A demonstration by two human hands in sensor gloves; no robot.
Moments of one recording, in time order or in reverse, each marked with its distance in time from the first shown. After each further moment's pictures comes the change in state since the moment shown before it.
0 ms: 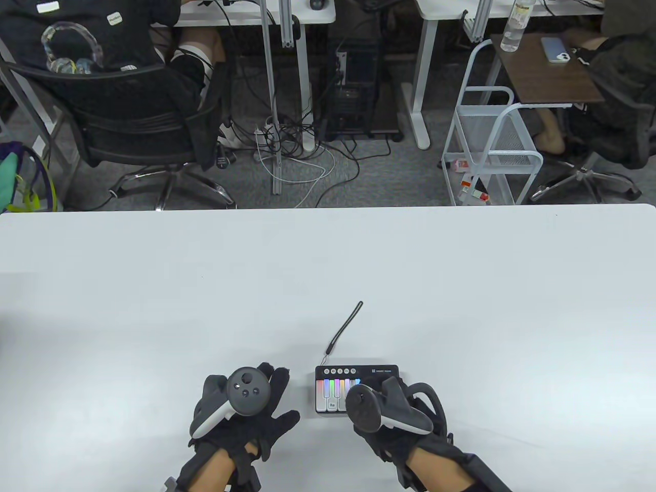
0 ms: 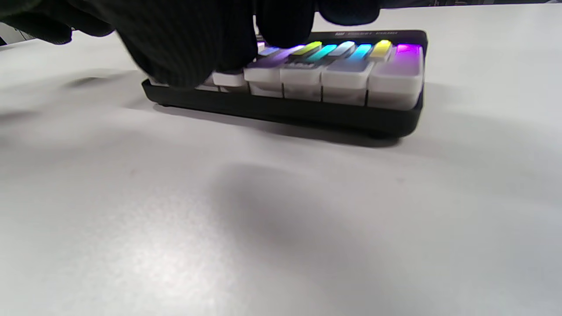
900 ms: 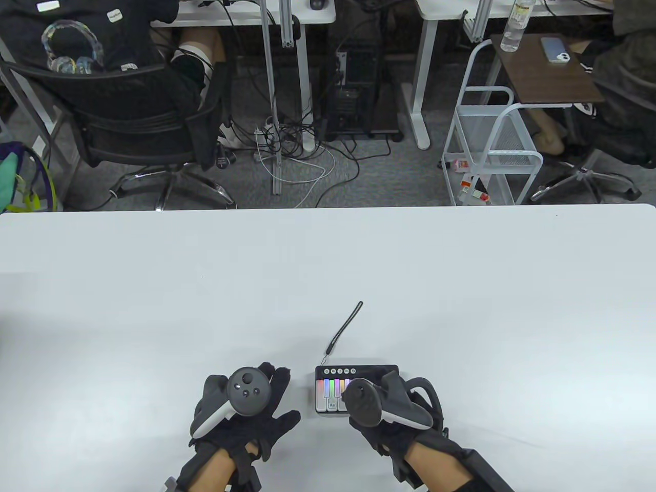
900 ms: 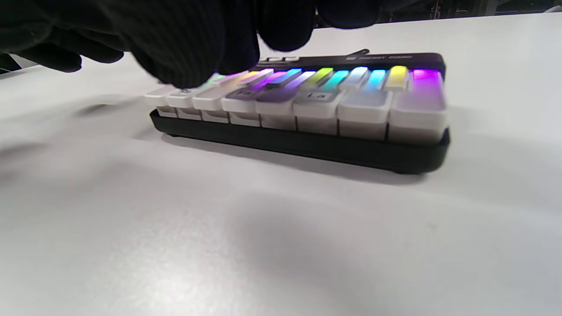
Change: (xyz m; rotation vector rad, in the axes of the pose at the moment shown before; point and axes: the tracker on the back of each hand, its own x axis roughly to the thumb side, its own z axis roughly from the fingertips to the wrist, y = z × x) left_hand 0.001 0.000 0.000 0.000 -0.007 -0.001; right_hand 0.000 -0.008 -0.003 -0.056 -0.007 -0.027
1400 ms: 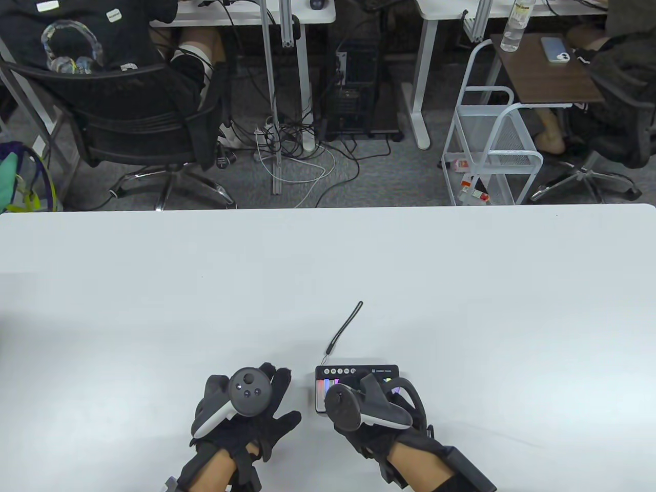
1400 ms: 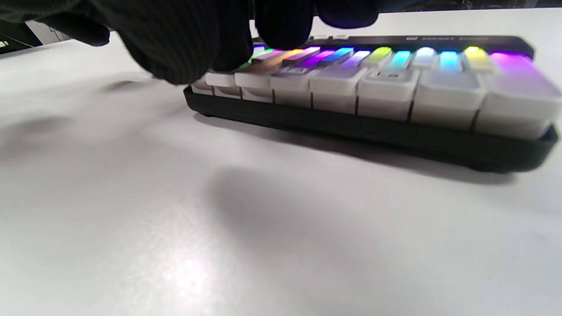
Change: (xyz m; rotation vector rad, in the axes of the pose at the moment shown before) left_hand 0.001 -0.001 0.000 -0.004 -0.002 -0.005; right_hand 0.026 0.007 -0.012 0.027 -0.069 0.041
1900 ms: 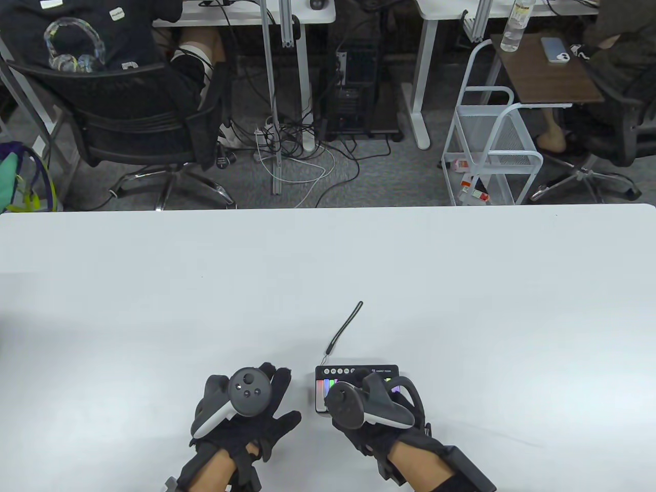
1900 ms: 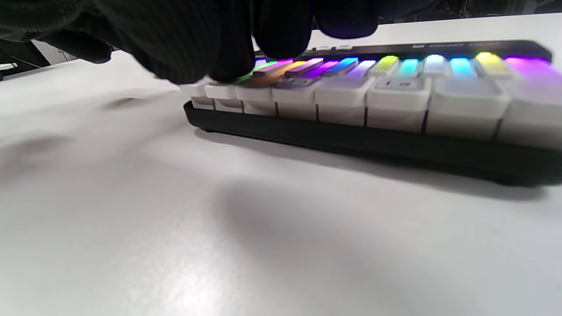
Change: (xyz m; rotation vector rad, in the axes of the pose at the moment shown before) left_hand 0.000 0.000 0.000 0.002 -0.001 -0.001; right_hand -0.002 0.001 -0.004 -0.039 -0.004 -0.022
